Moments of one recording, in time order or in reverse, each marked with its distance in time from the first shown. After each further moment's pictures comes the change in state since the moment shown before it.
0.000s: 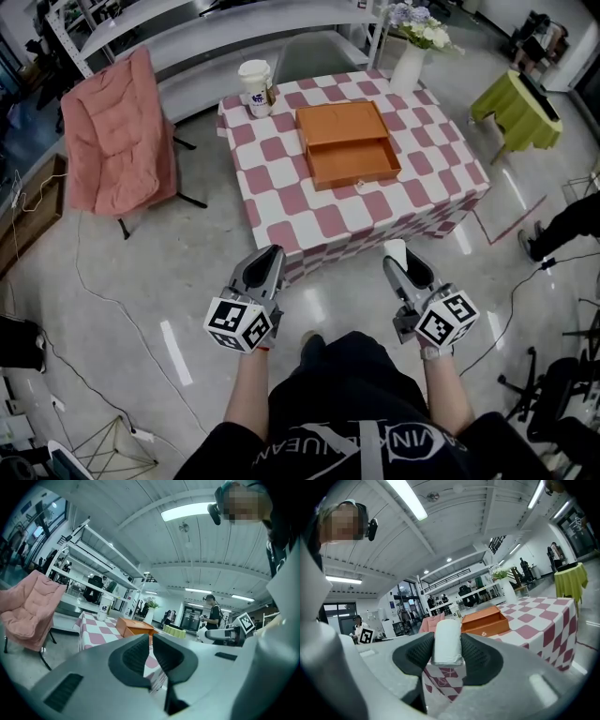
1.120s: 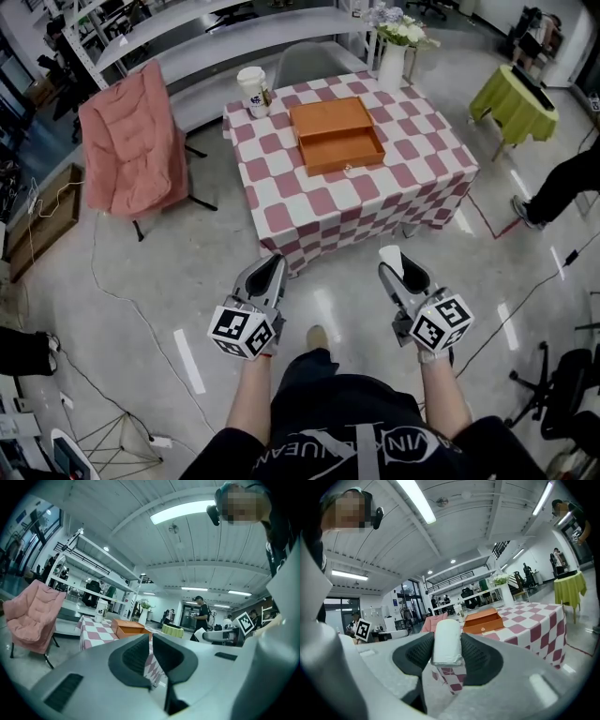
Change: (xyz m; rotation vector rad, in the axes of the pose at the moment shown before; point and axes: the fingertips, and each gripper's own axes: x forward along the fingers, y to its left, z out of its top) left arm -0.066 -0.082 -0.011 0.064 -0.010 0.002; right arm -0.087 0.036 -0.023 -0.057 -0.015 0.005
